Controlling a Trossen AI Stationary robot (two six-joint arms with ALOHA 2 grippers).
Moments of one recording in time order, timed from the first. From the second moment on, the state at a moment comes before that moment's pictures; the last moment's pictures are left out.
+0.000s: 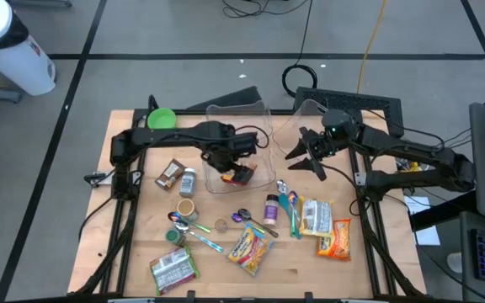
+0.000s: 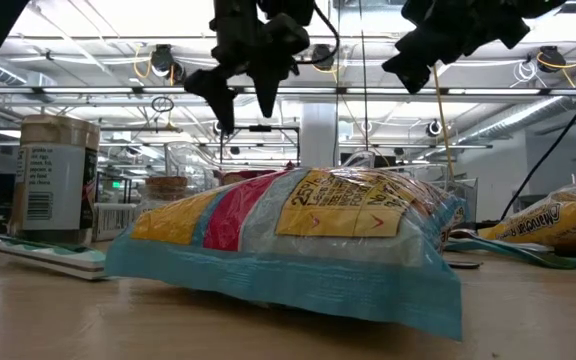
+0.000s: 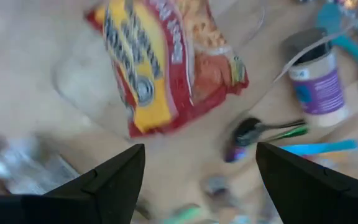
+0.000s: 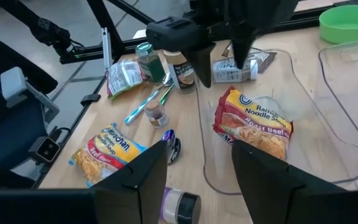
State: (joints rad) left arm 0.13 1.93 1.81 -1.29 0.12 -0.72; right arm -0.43 1.01 0.80 -0.25 -0.66 -0.05
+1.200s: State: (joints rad) left arm -0.08 1.93 1.60 -1.08 -0.24 -0.01; right arm -0.43 1.01 0.80 -0.26 -0.66 -0.04
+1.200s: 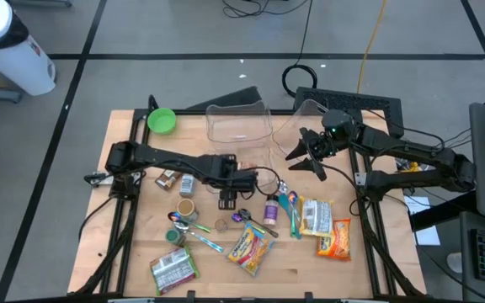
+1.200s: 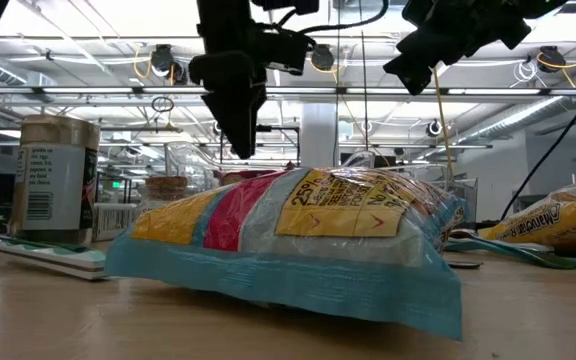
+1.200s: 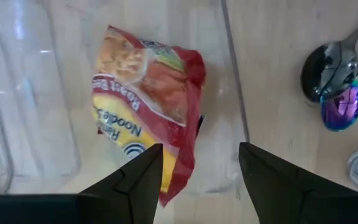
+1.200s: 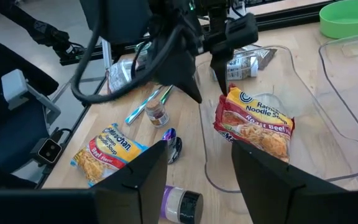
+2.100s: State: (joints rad) left arm 0.00 1.93 1.50 -0.99 -0.32 -0.03; right arm -0.43 1.01 0.80 -0.26 -0.65 -0.05
